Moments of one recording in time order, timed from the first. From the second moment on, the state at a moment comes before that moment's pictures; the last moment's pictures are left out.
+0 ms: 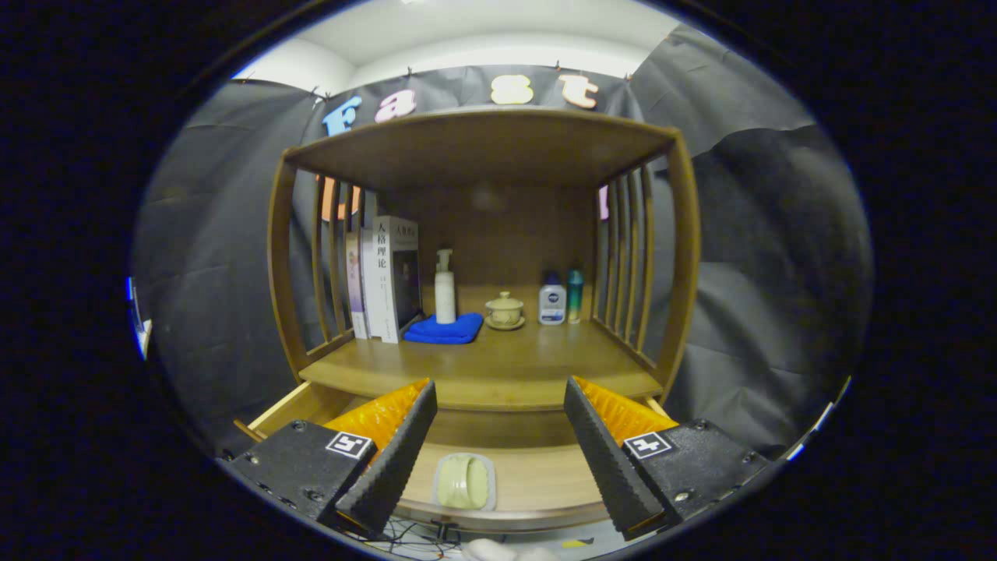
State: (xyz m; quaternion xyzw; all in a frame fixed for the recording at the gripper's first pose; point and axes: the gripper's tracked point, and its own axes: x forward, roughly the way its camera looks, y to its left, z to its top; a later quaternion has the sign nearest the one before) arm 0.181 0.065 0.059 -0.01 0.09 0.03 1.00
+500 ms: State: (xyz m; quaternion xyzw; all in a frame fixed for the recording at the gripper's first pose) arm 0.230 0.097 -0.070 -0.05 0.43 0.06 0.90
